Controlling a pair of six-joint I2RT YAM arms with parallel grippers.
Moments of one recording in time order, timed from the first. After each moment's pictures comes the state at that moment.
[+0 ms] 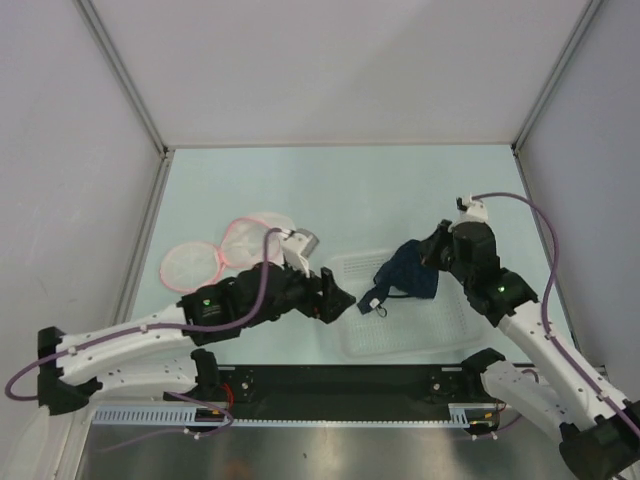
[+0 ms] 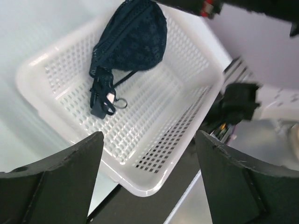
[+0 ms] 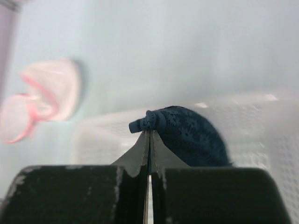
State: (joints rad) left arm -1.21 0.95 0.86 -0.29 -0.21 -0.62; right arm 0.42 0.83 0.71 -0.38 0.13 0.58
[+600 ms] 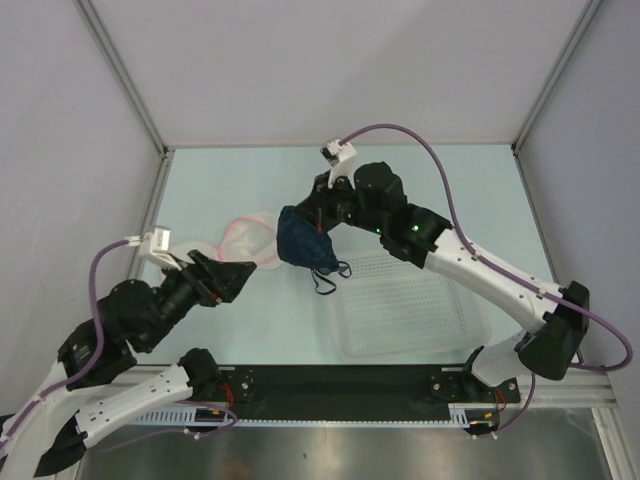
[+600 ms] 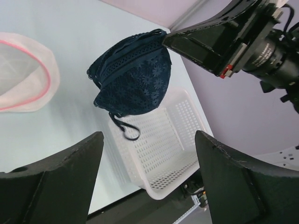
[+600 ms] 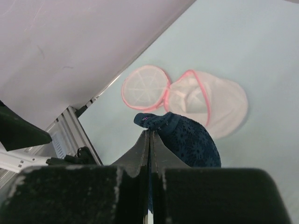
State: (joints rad) left arm -0.96 0.45 0.97 -0.70 -0.38 -0.78; right arm 0.88 1.41 1.40 -0.18 -0.11 0.40
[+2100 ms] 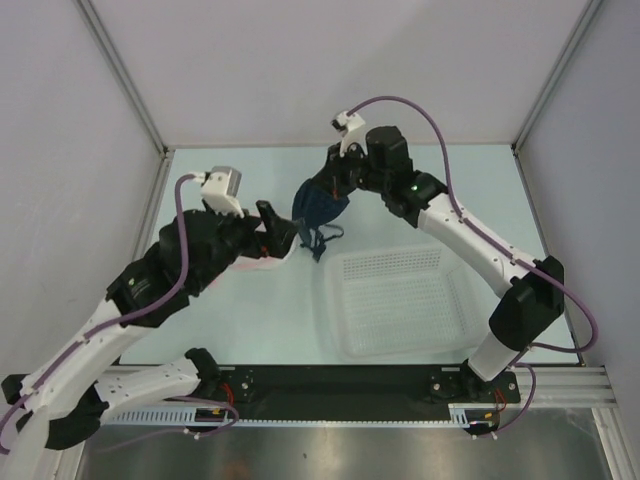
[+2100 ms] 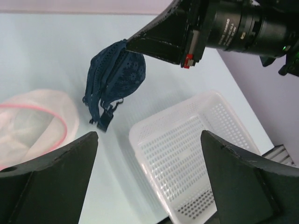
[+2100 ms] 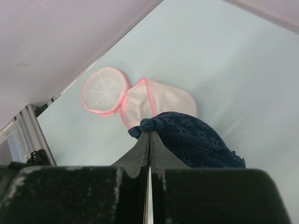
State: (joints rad) left arm -0.91 0.84 1.24 -0.66 -0.37 -0.50; right arm 0.68 1.64 1.57 -0.21 -0.33 0.24
